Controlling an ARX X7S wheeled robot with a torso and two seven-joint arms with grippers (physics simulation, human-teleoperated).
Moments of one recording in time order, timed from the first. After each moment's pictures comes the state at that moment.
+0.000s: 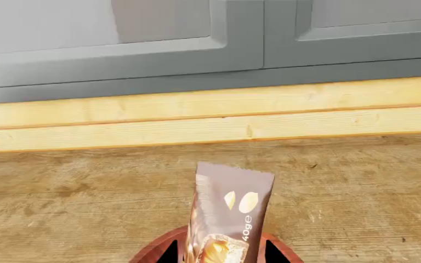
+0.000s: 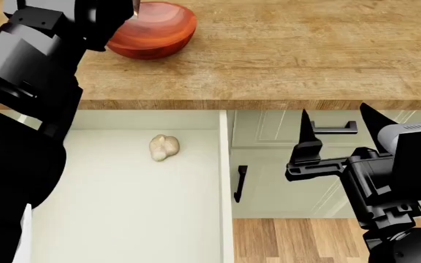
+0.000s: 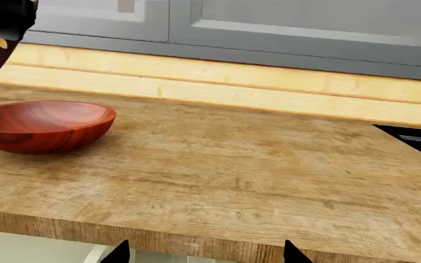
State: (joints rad) left arm -1.88 -0.02 1.08 -1.29 -1.07 -0.35 -0.27; right arm 0.41 0.43 0.11 -0.94 0.70 1.07 0.37
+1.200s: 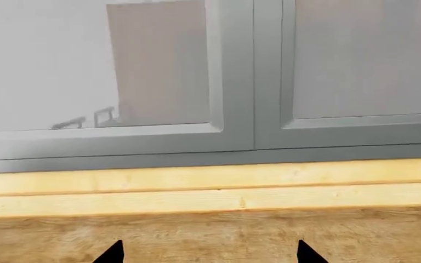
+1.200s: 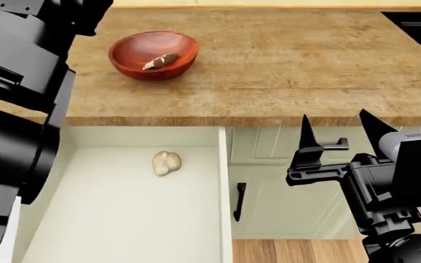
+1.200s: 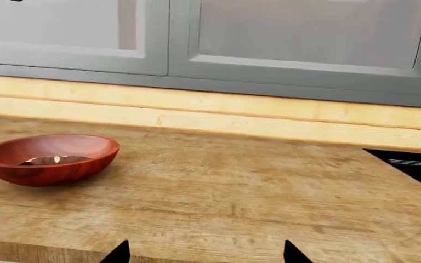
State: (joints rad) left arm -1.91 -0.02 0.80 -1.29 -0.79 -0.33 -0.19; right arm 0.36 0.45 0.10 -0.92 0.71 0.99 0.39
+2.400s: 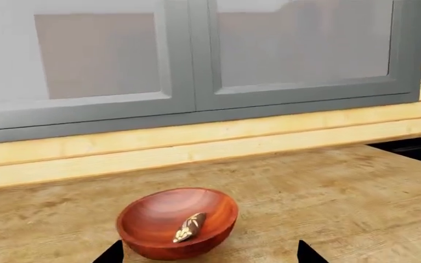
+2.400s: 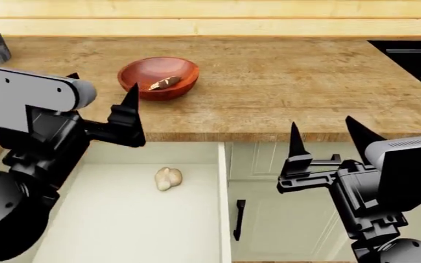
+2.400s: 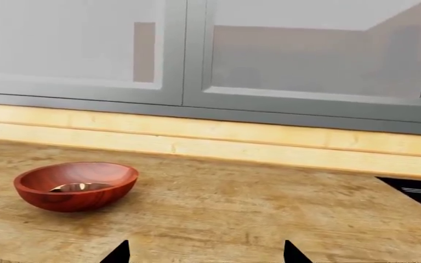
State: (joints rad) left arm -0.75 -0.76 0.24 0.65 -1.21 -0.78 -0.63; right arm 0.30 0.46 0.02 -0.87 0.67 0.86 0.36
